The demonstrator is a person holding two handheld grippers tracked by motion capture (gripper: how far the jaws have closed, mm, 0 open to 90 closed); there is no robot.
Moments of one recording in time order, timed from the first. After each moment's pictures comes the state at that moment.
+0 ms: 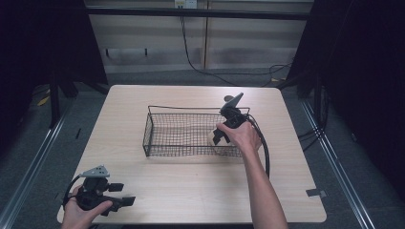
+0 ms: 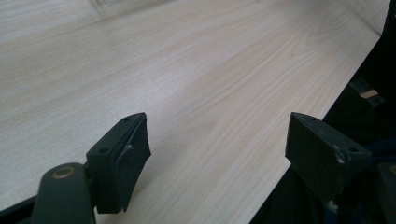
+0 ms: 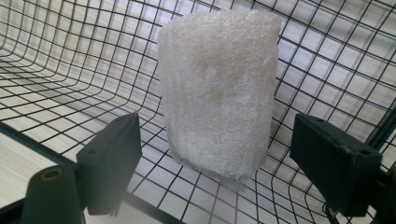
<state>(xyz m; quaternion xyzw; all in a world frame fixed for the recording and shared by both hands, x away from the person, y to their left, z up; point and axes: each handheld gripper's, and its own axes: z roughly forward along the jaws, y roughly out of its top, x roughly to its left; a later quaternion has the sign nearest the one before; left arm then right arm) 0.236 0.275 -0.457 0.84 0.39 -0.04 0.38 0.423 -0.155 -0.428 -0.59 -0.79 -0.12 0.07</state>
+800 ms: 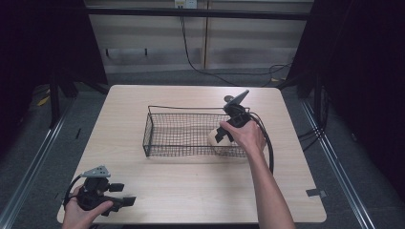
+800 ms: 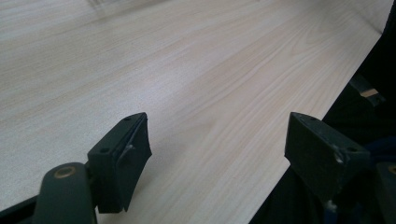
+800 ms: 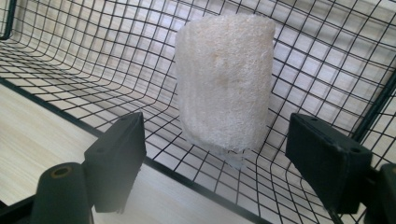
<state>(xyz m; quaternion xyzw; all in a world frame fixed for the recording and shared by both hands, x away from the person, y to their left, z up) 0.236 0.274 -0.457 0.84 0.39 -0.04 0.38 0.410 -0.163 -0.405 -0.59 -0.79 -0.15 0.06</state>
